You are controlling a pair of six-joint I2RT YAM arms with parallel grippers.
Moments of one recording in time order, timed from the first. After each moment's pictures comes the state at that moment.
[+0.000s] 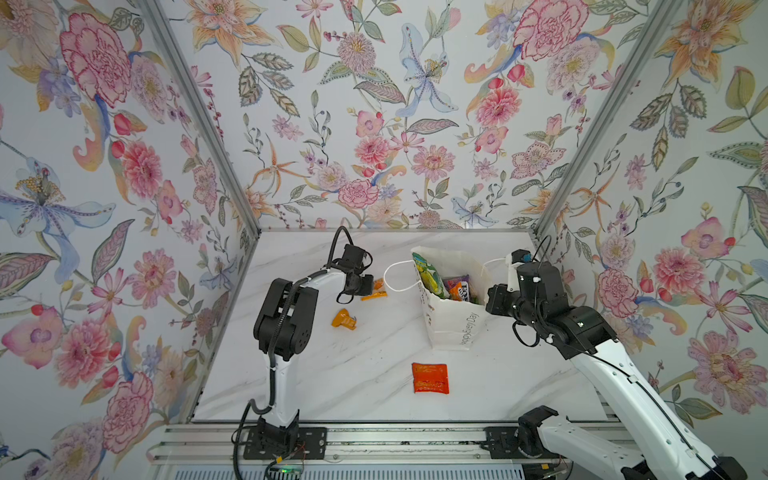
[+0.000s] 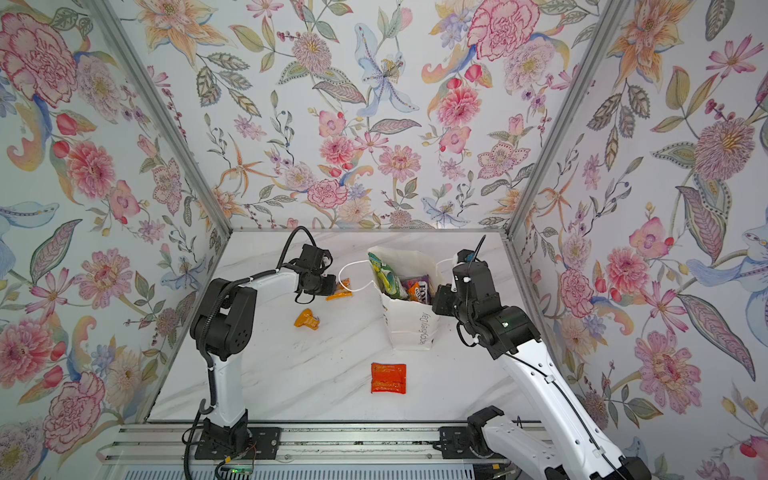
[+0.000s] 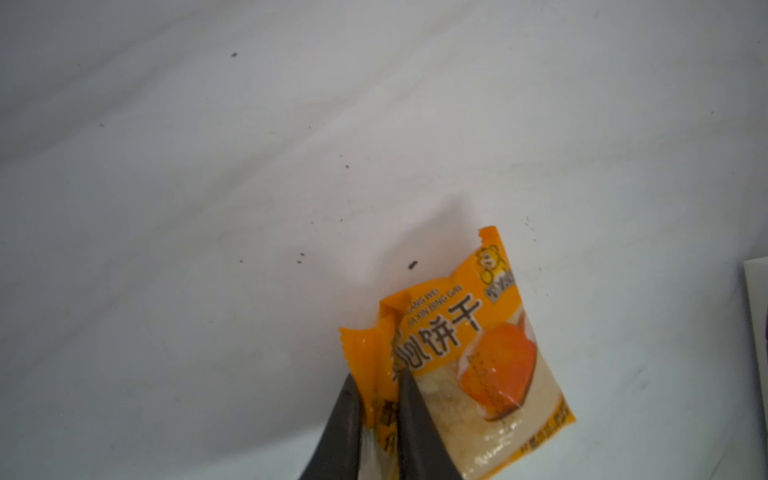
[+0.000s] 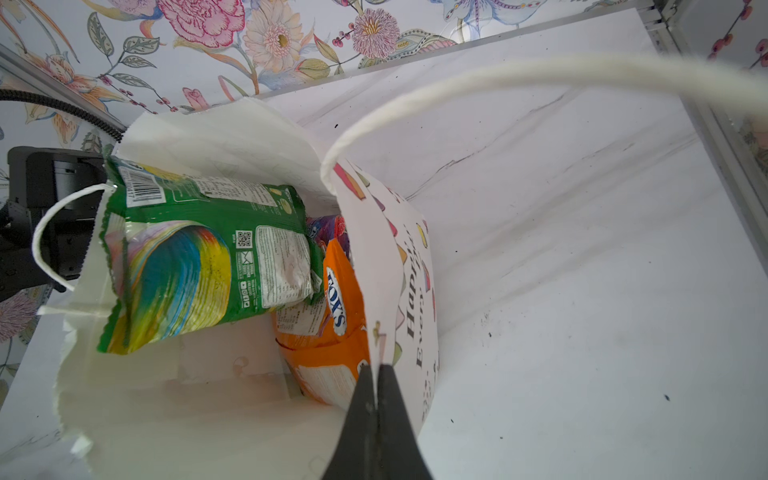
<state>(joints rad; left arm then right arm) -0.36 2.06 1.38 -0.35 0.13 -0.23 0.44 0.99 1.12 -0.81 0.12 0.45</state>
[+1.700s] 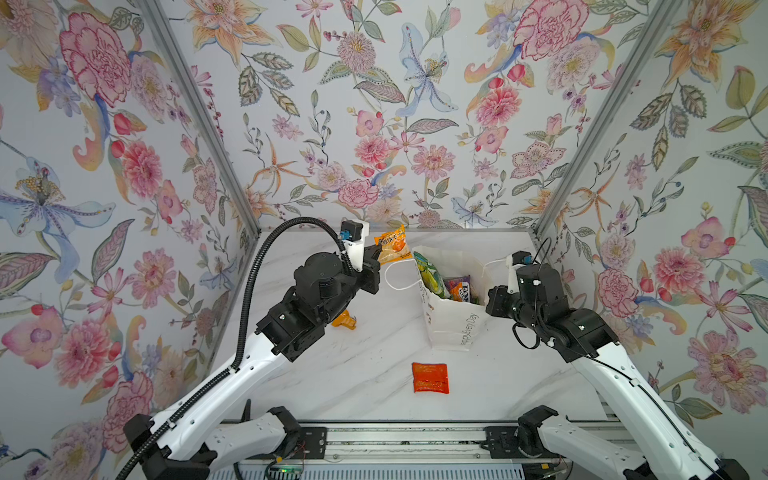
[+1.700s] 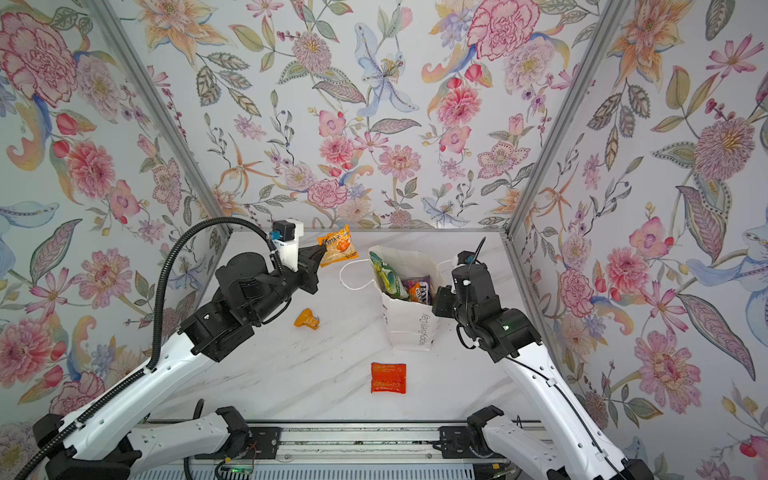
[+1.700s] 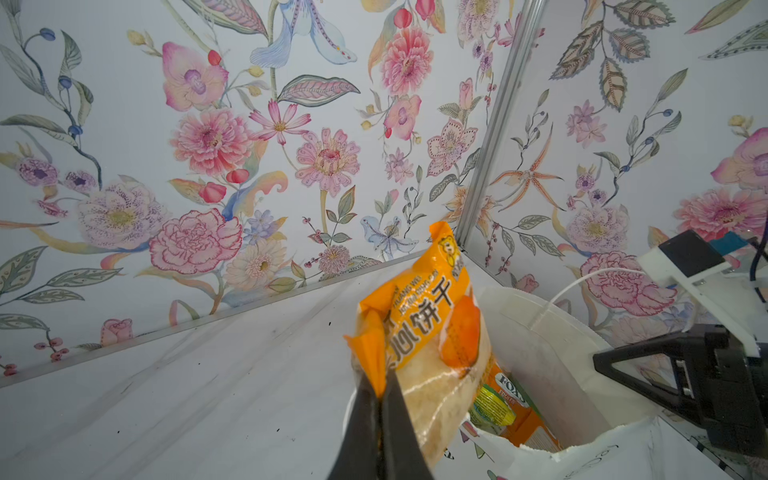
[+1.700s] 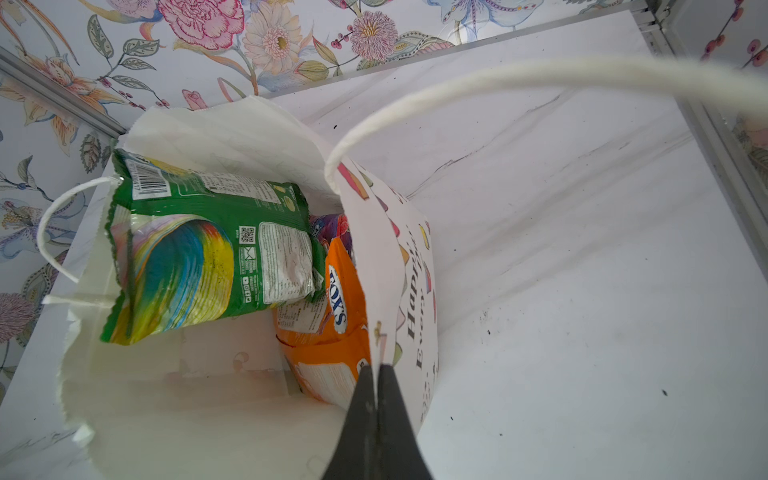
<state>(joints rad) -0.79 1.12 1.22 -0.20 -0.20 -0.13 0.46 0.97 1.11 -0.81 0.14 0.46</state>
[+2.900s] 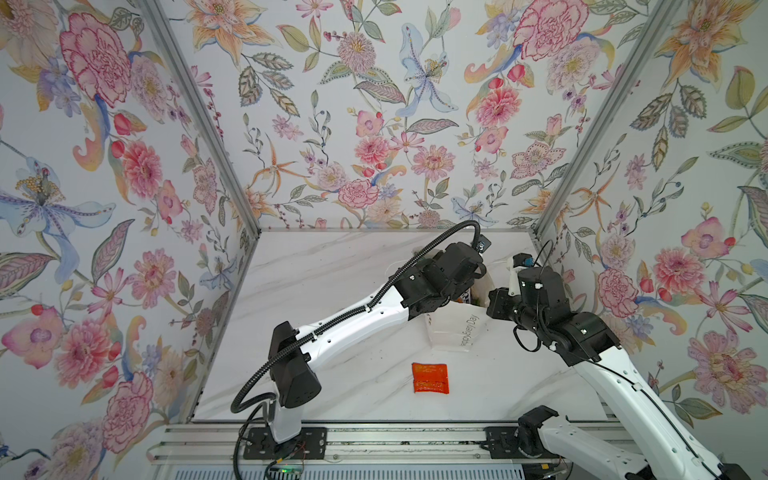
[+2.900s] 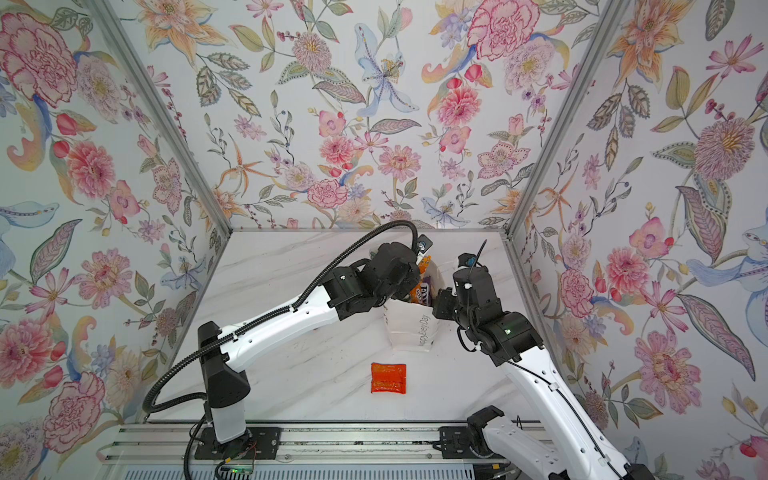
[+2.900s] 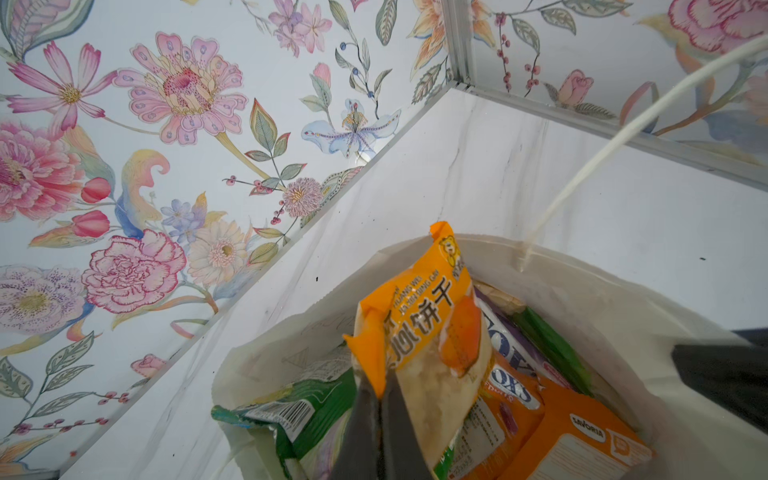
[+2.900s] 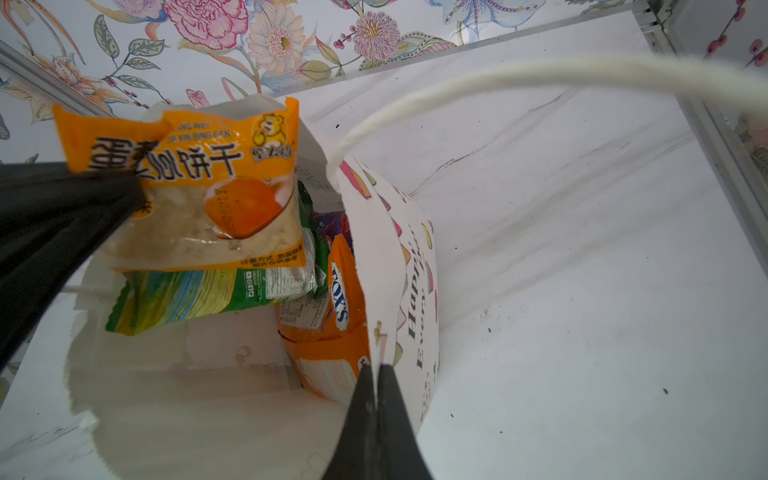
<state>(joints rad) -1.07 1.92 1.99 -0.67 -0.50 0.11 0.46 0.95 1.09 -0.81 0.14 0.46</state>
